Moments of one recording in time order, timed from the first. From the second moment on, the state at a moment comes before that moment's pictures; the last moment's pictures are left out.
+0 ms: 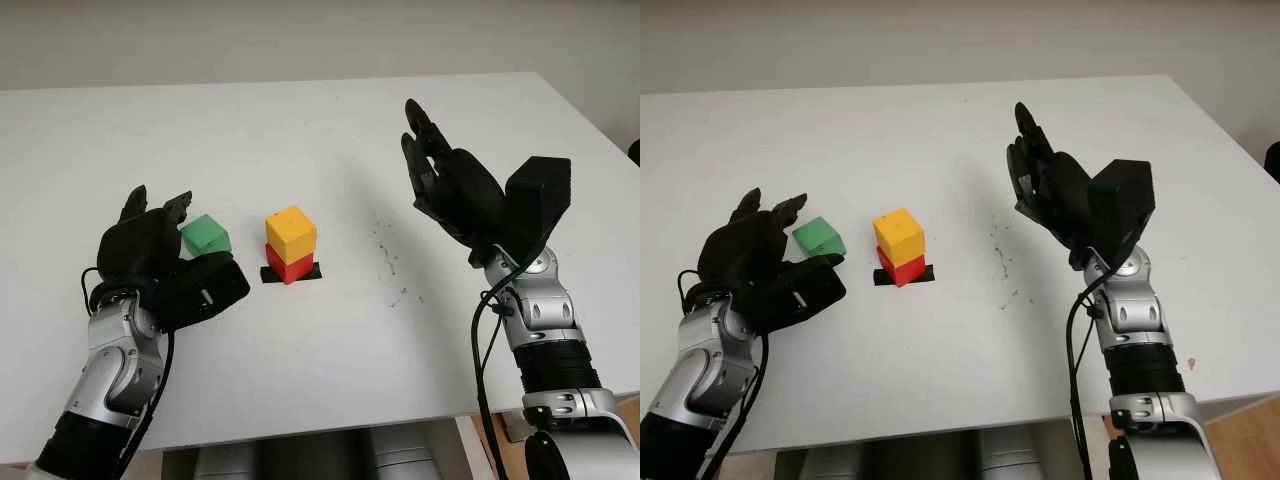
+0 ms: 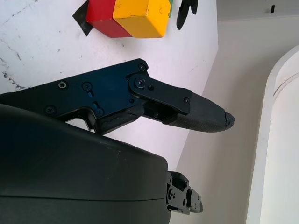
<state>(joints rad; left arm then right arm) -0.27 0.44 -0.17 -0.06 0.93 0.55 -0.07 -0.56 -0.30 -0.08 0.34 0.14 0.07 0.37</state>
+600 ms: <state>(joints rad) -0.27 0.43 -0.18 -0.03 0.92 0.52 -0.01 -0.56 -0.30 -0.09 0.34 0.15 0.07 0.36</state>
